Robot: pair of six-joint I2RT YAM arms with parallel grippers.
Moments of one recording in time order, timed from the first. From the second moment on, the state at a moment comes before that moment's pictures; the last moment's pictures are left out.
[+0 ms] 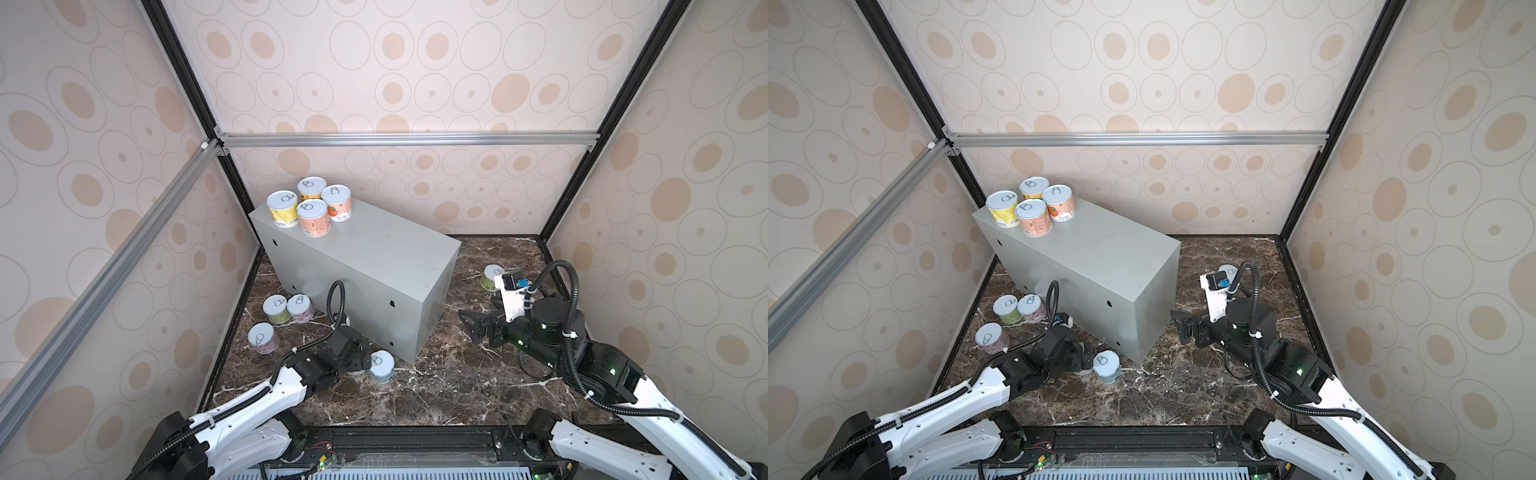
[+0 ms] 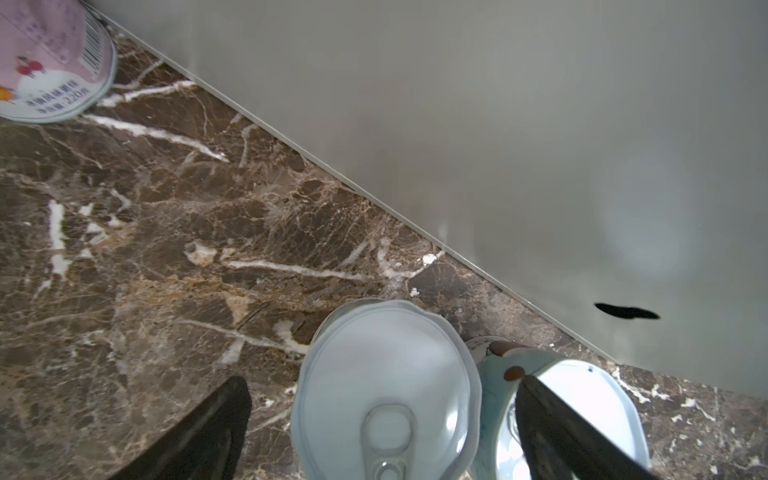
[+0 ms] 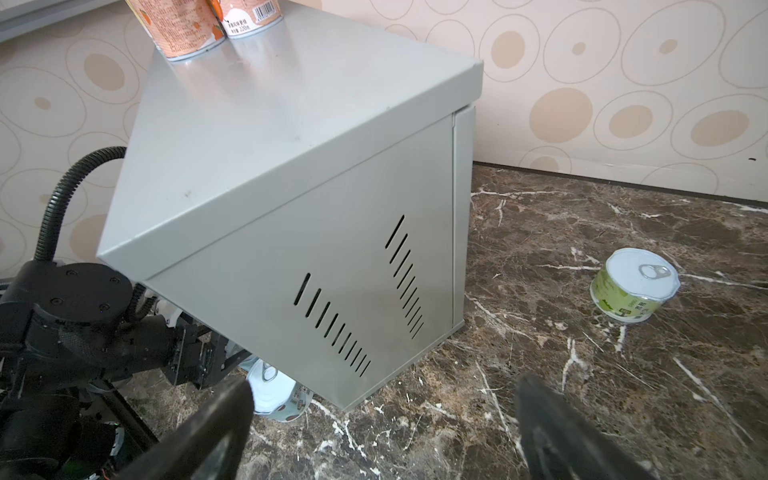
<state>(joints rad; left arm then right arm) -0.74 1.00 0.51 -0.46 -0.29 -0.70 0.78 0.75 1.02 -0.66 0.20 0.30</state>
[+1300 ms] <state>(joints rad) -0.77 1.06 0.40 -0.37 -0.41 -0.80 0.78 0.73 0.98 -0.69 0.22 0.29</state>
